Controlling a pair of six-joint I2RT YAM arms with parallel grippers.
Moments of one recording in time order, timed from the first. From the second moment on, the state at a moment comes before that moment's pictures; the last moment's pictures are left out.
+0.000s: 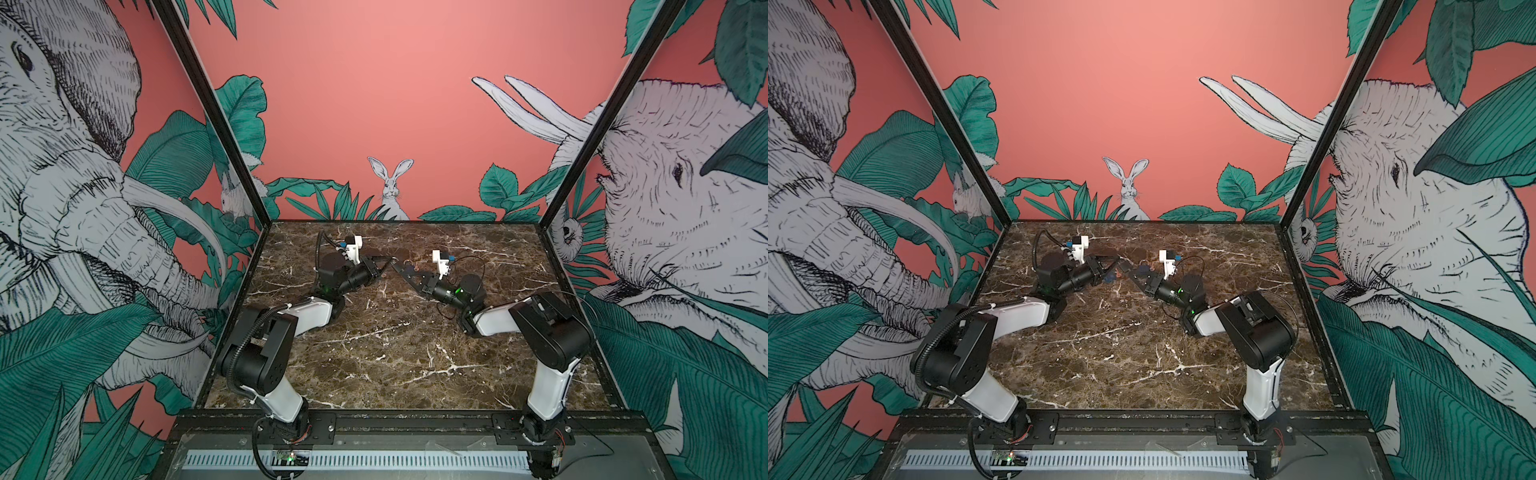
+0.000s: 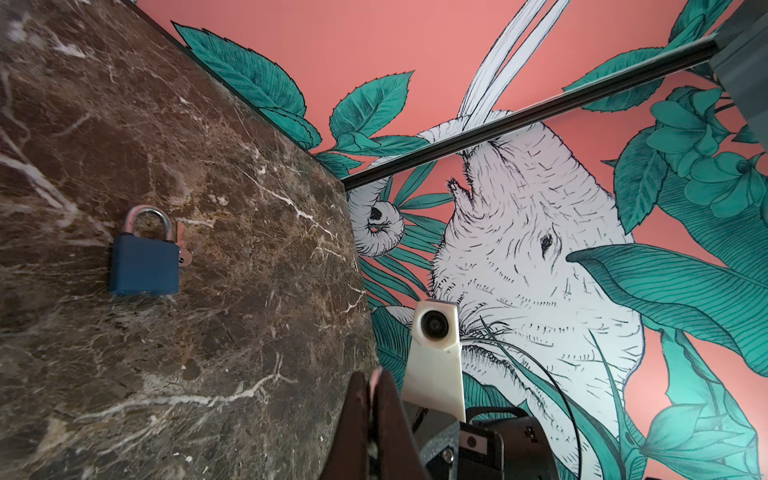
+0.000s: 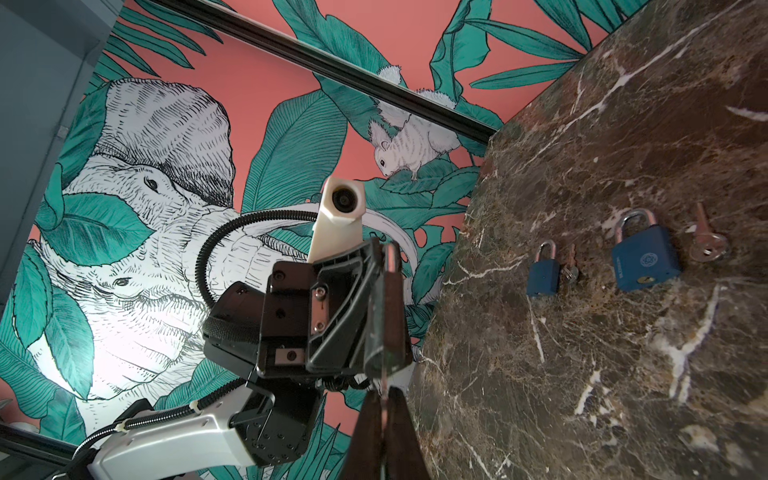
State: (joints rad) left arm -0.36 1.62 0.77 0.79 0.60 -1.16; right arm 0.56 1.87 0.73 1.27 -0.60 1.26
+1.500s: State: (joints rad) left arm -0.42 1.94 1.23 0.31 0.66 -0.93; right arm 0.16 1.60 0.65 0.72 -0.76 0.99
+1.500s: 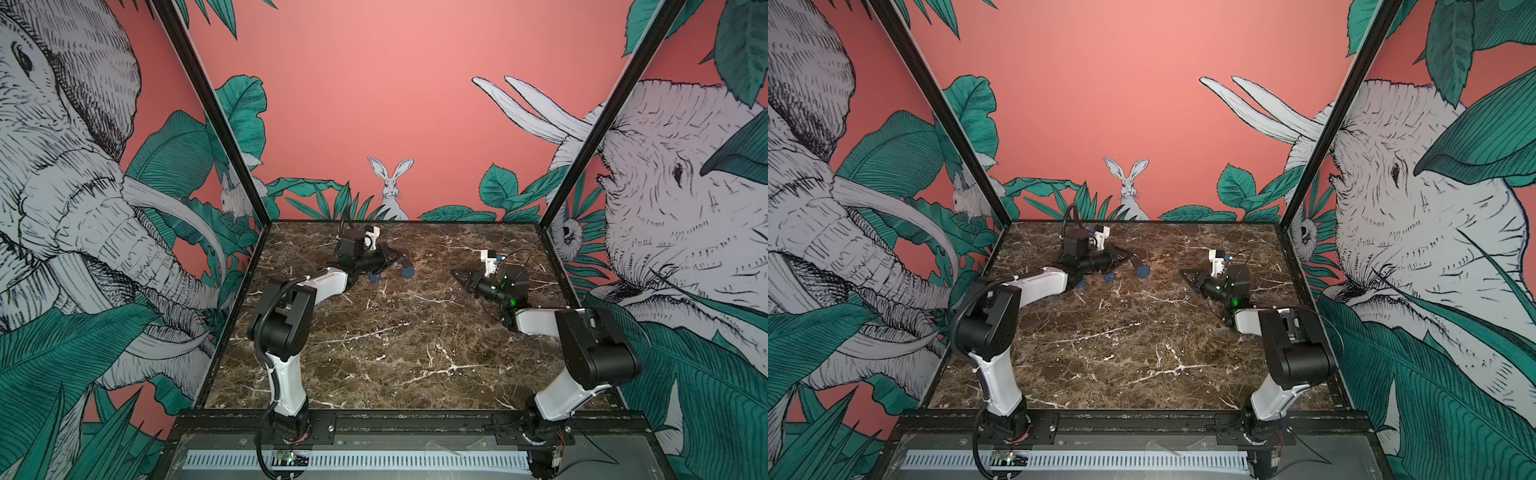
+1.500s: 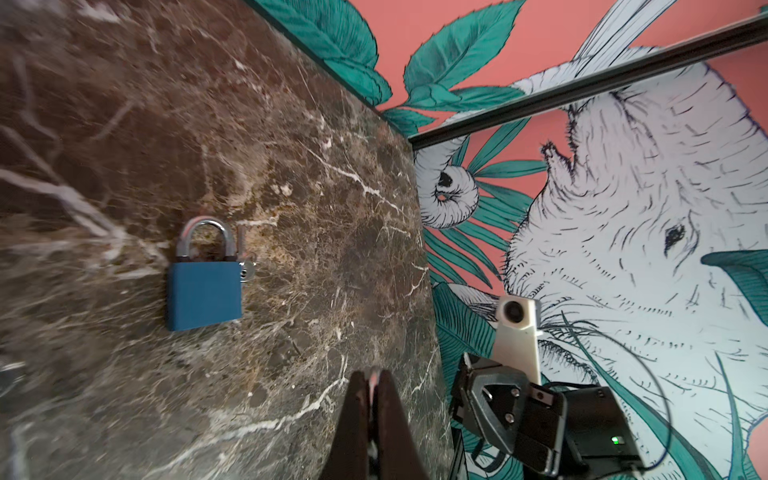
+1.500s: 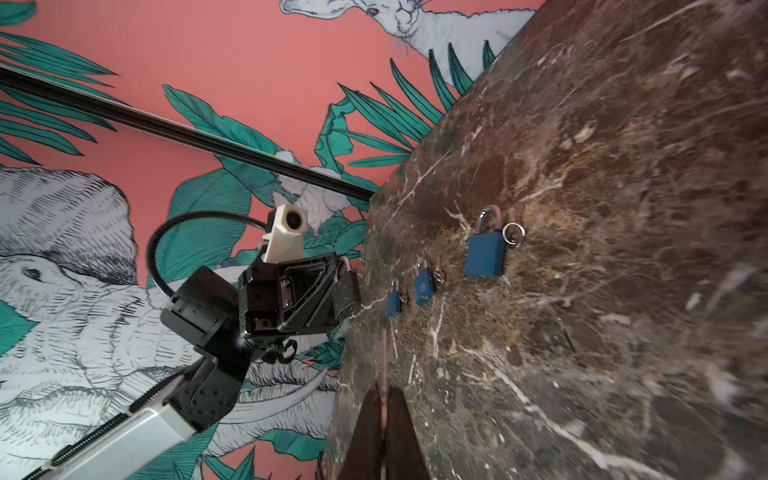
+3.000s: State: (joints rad) left arm -0.57 2.64 2.22 -0.32 0.71 -0.68; right arm 0.02 1.55 0.77 0.05 -0.73 0.50
